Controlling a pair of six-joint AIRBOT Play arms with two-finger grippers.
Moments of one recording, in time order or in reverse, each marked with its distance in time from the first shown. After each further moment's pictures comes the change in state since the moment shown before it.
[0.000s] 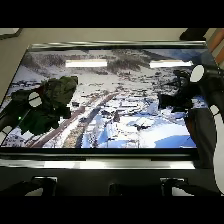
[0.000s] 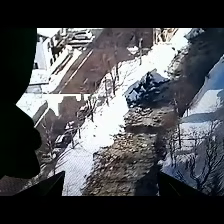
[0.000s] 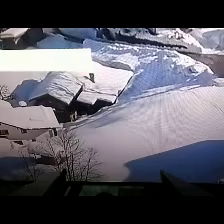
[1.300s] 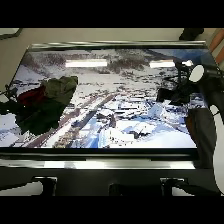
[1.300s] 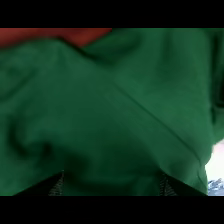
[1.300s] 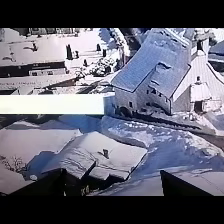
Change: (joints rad) left arm 0.540 -0.181 0.027 -0.173 0.041 0.003; right arm 0.000 -0.003 -0.002 0.031 -0.184 0.004
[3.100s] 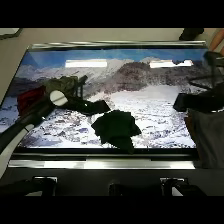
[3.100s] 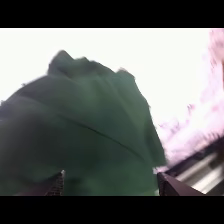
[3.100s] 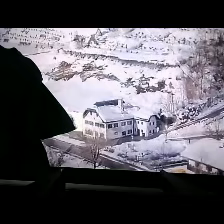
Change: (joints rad) left arm -0.740 0.047 0.092 -0.438 0.188 0.072; right arm 0.000 0.352 -0.003 -0.040 0.251 -0.087
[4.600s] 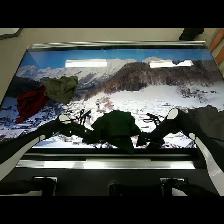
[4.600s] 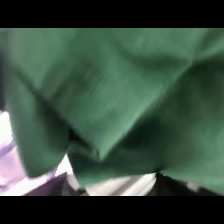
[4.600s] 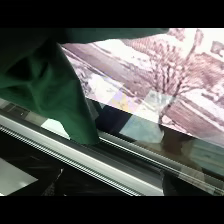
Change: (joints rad) left arm -0.002 -0.099 -0.446 -0.383 -0.024 0.346; right arm 0.068 -0.298 -0.662 0.432 -0.249 -0.211
